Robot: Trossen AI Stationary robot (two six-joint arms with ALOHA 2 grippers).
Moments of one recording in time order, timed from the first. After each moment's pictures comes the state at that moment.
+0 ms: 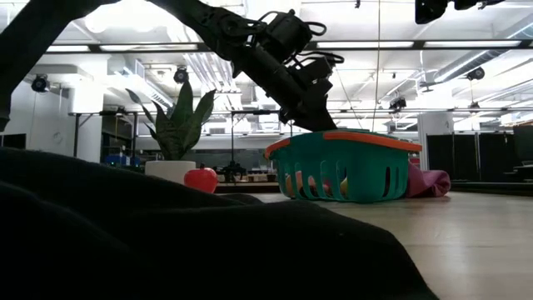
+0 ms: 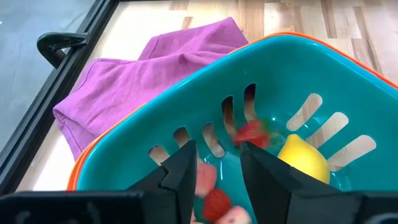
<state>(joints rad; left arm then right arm) 0.22 2.03 1.57 -0.16 -0.03 0.13 0.29 0.60 0.48 0.05 0.24 -0.25</state>
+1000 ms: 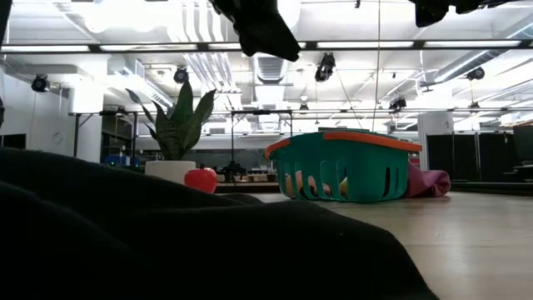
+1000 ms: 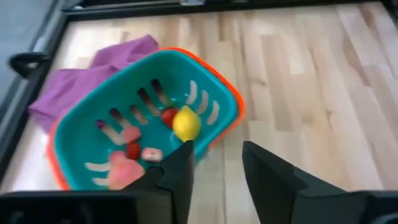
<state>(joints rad) 0.01 1.66 1.48 -0.51 -0.05 0.06 0.29 0.60 0.48 0.01 0.24 -0.24</state>
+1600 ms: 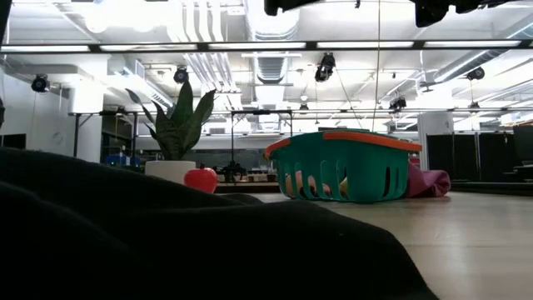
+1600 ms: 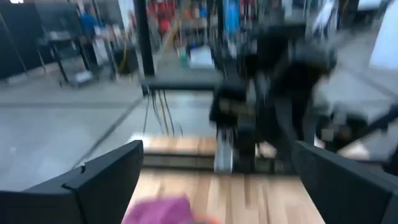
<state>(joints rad) 0.02 1.65 1.46 0.14 -0.14 0.06 0.29 0.60 0.48 0.02 0.24 -0.24</state>
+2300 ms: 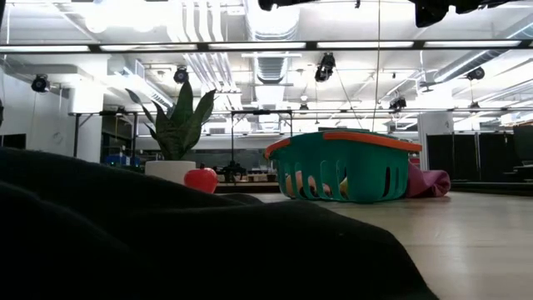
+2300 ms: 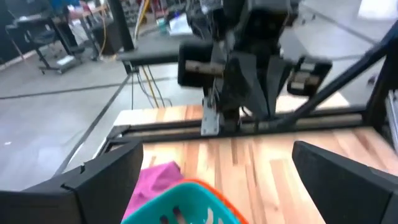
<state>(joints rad) -0.04 1.61 1.45 -0.03 -0.14 0.12 0.29 0.60 0.48 0.02 0.24 -0.24</state>
